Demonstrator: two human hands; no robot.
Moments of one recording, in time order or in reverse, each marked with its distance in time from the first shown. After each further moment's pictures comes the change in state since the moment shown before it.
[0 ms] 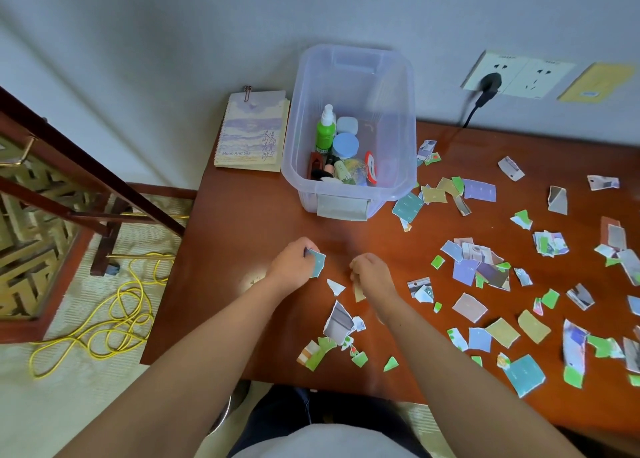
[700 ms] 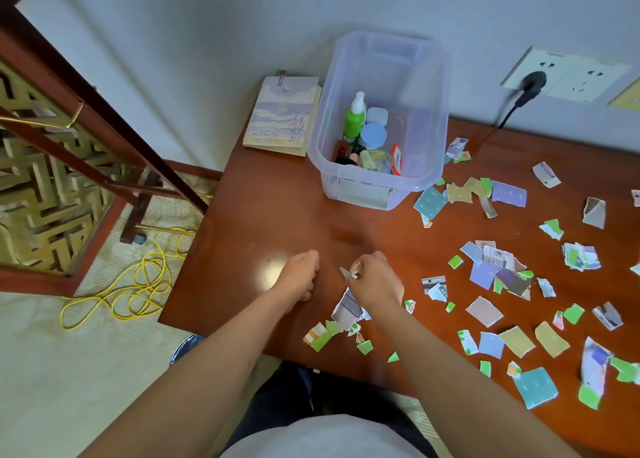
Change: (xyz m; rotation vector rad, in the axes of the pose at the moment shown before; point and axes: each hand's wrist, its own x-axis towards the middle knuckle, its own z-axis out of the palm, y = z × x) left_hand -0.049 -0.006 0.013 -0.652 0.004 -0.421; right_hand -0.001 0.027 0.013 -0.853 0.061 -0.336
